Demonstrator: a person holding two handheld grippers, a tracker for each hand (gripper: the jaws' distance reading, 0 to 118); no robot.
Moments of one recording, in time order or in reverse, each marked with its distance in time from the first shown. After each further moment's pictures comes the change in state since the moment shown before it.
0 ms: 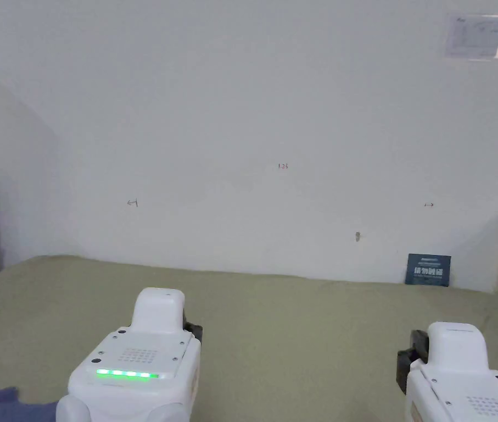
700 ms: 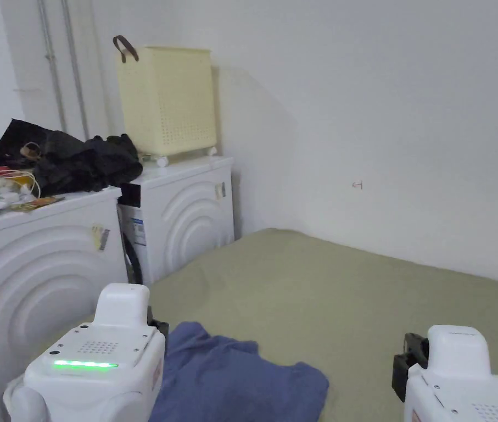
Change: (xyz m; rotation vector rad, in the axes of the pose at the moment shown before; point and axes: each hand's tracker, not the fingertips) left arm -0.261 -0.028 0.103 -0.134 0.633 0.051; right arm -0.276 -0.011 -0.023 -0.067 0.631 -0.016
